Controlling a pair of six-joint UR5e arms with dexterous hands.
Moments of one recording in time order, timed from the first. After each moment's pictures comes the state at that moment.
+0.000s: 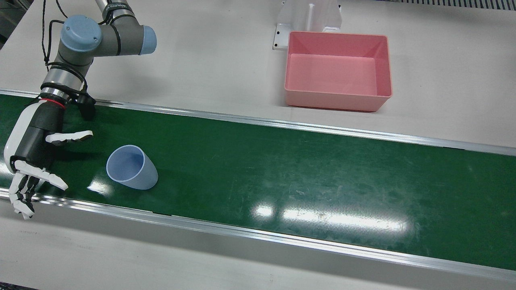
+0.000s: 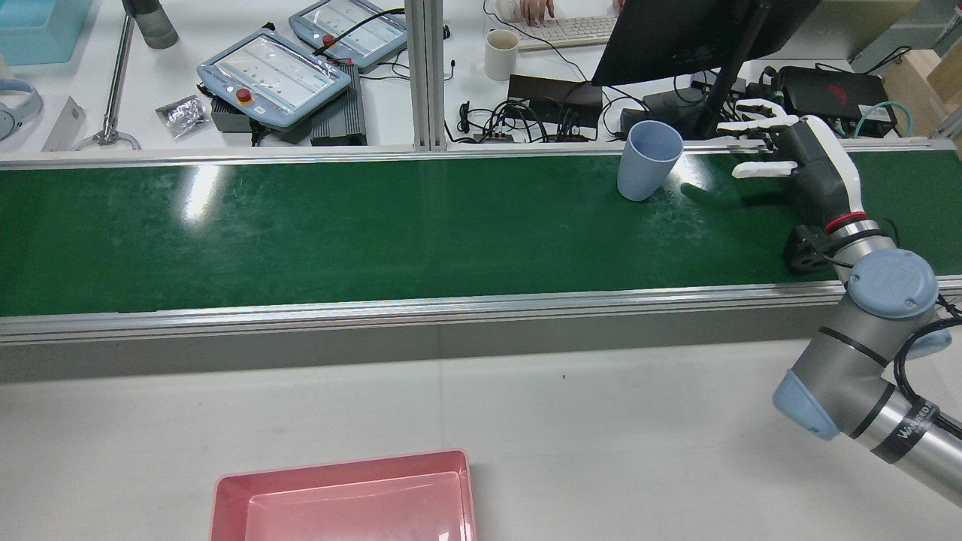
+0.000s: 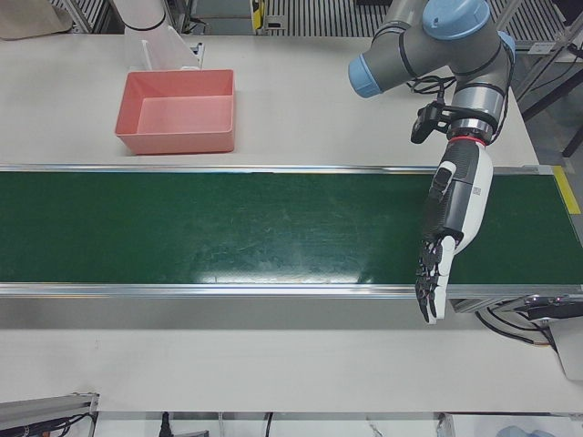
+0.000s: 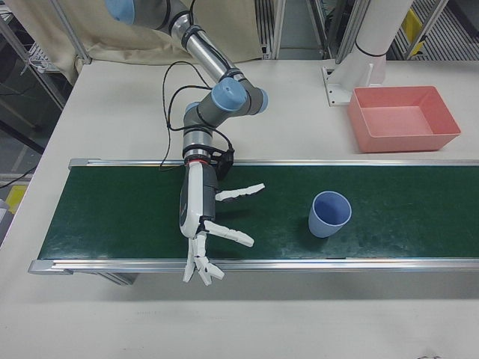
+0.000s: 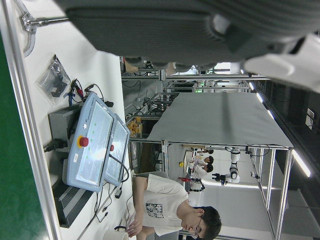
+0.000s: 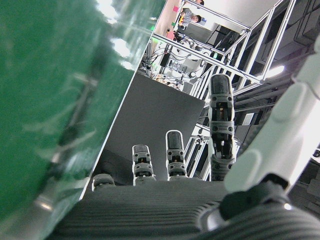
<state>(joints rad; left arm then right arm) -1.41 -1.77 -1.72 0.29 1.79 0.00 0.92 -1.36 1.66 -3.33 -0.93 -0.43</state>
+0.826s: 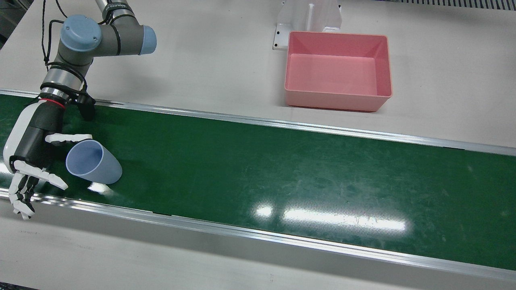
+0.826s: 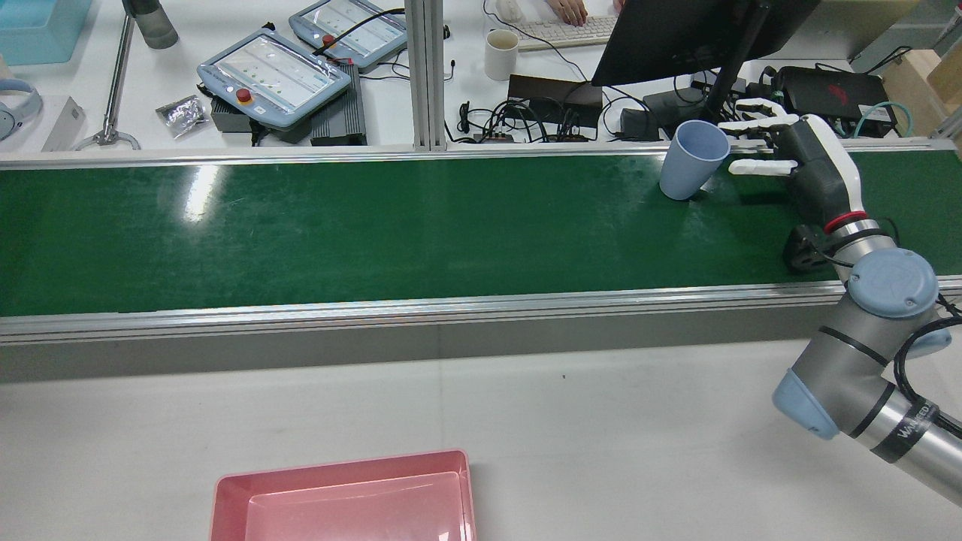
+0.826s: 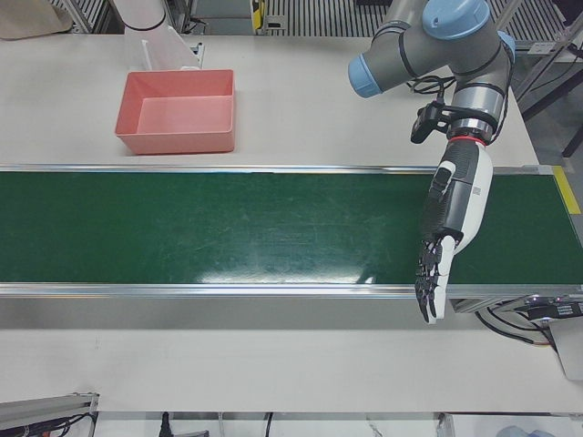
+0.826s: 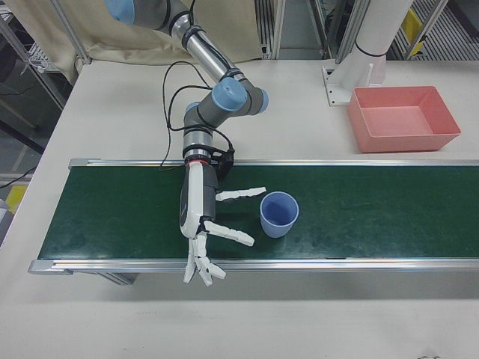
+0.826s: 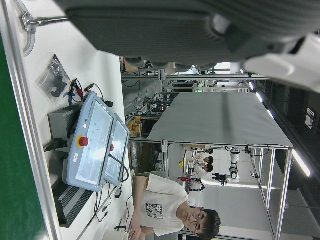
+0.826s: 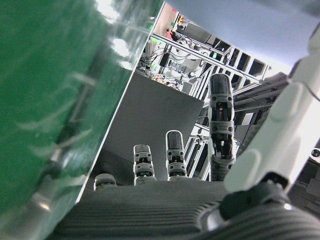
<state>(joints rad) -1.41 -1.77 -1.72 0.29 1.79 0.00 0.92 -1.36 1.66 -3.33 -0.93 -0.43</state>
